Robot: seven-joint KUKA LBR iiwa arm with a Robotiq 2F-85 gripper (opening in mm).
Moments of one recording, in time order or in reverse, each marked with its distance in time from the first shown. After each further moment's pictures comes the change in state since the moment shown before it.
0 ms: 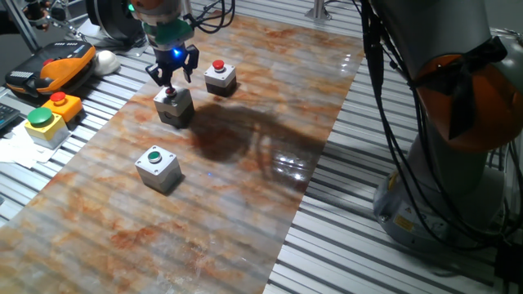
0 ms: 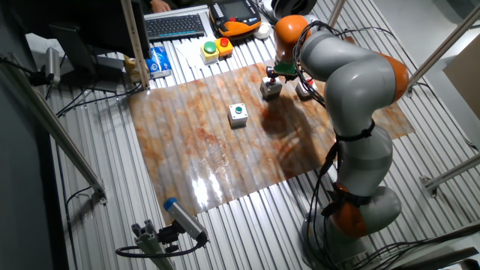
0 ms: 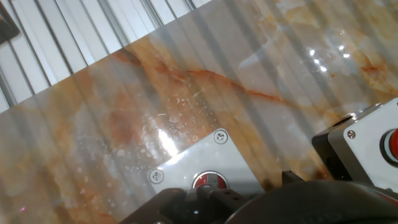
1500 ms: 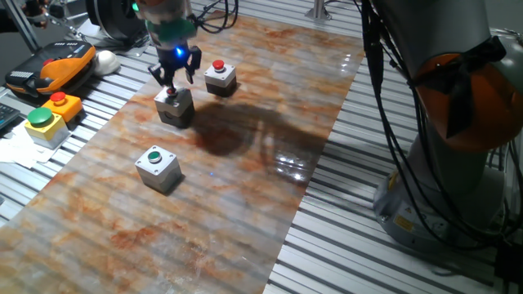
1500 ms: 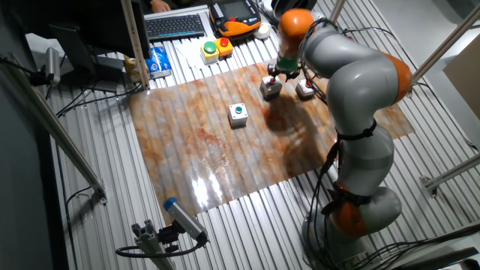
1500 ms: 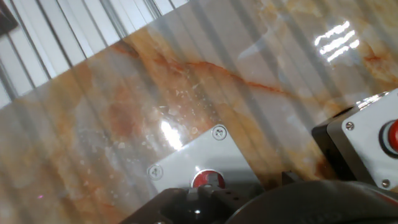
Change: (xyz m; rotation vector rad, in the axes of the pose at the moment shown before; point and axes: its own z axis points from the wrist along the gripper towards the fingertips) arm -0.005 0.001 -0.028 -0.046 0.067 0.032
